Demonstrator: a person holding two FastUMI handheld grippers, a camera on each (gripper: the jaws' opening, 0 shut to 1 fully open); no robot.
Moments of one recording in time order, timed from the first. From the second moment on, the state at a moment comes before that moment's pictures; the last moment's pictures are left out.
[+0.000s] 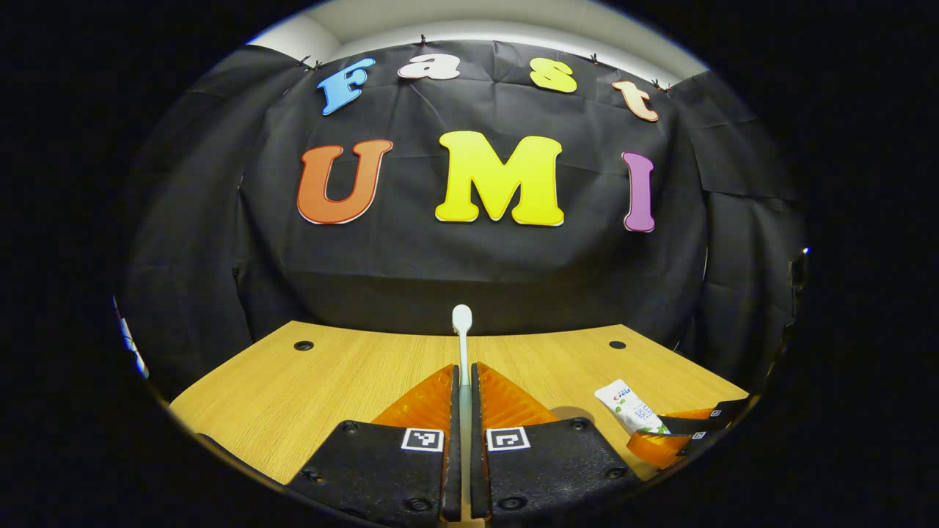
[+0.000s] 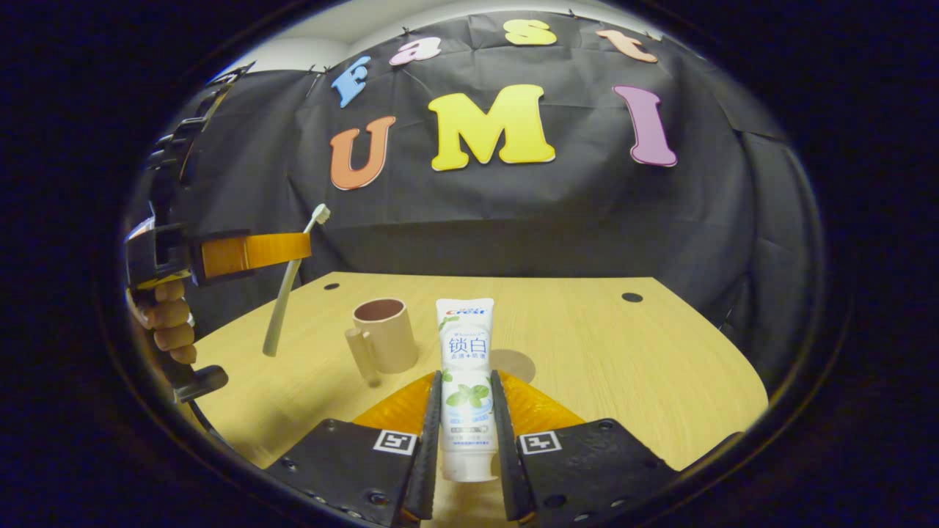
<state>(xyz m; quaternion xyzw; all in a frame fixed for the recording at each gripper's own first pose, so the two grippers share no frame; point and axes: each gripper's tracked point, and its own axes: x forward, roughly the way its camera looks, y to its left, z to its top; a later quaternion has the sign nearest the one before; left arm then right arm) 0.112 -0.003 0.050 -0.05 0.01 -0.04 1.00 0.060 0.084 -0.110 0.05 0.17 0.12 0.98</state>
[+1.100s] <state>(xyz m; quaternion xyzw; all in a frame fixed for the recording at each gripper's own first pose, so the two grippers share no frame) 0.223 0.005 0.025 -0.05 0.02 -0.04 1.00 0.110 0.075 -0.136 0.11 0.18 0.13 0.97</state>
